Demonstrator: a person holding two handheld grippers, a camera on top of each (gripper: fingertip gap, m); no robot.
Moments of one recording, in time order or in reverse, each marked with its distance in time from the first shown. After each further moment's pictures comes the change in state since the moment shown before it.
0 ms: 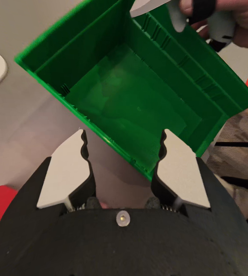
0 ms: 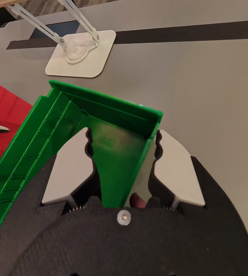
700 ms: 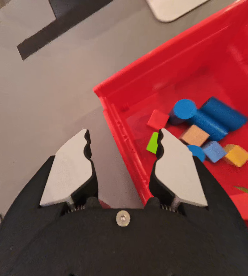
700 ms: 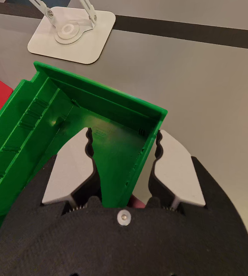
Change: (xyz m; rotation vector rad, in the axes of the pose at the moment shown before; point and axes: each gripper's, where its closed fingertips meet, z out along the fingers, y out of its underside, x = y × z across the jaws) left arm -0.245 0.199 -0.195 -0.030 -0.629 -0.271; right arm -0.007 0.007 0.008 -0.066 0.074 -0.126
